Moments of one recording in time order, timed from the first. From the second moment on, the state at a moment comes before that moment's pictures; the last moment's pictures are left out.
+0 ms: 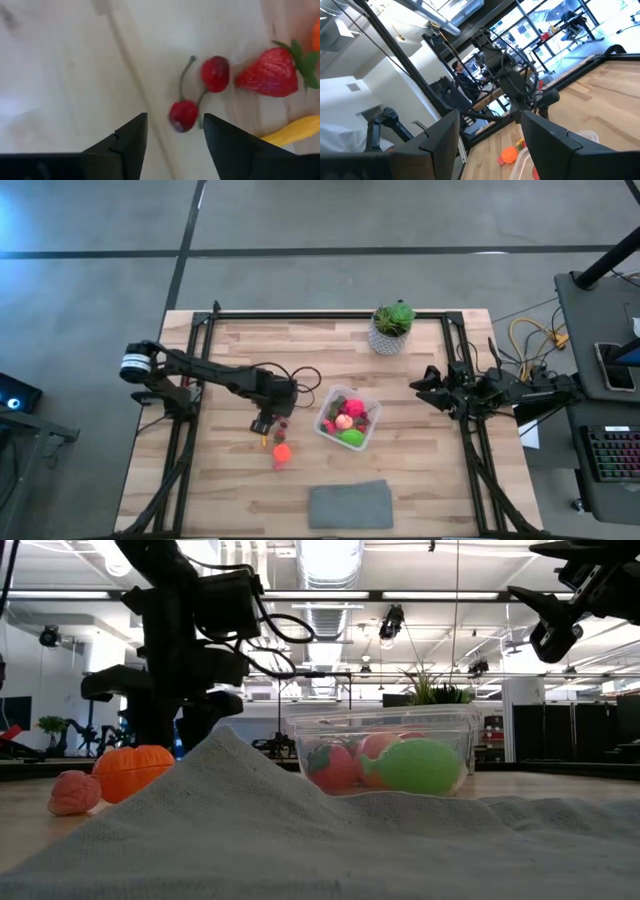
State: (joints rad) left arm 0.02 1.58 0.89 -0.63 0.05 0.35; right arm 0.12 0.03 0.04 0.21 0.08 0.64
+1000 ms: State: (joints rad) left arm -0.01 1.61 0.86 -0.55 -0.01 0.31; right arm 0.12 0.03 0.04 0.21 0.08 0.64
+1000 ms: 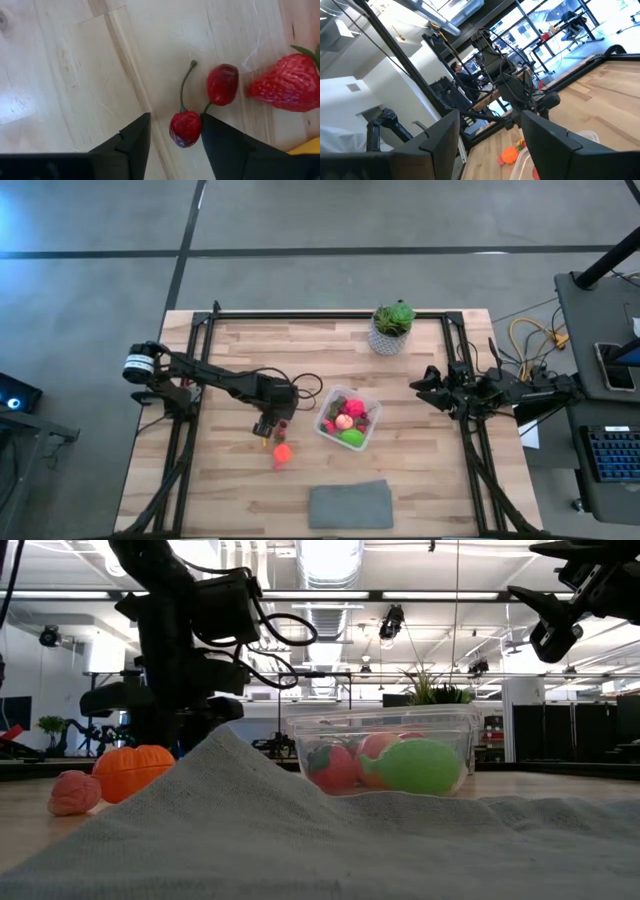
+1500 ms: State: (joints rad) left arm -0.01 1.61 0.87 -0.57 -0.01 0.31; right arm 0.12 0.03 0.04 0.21 0.08 0.64
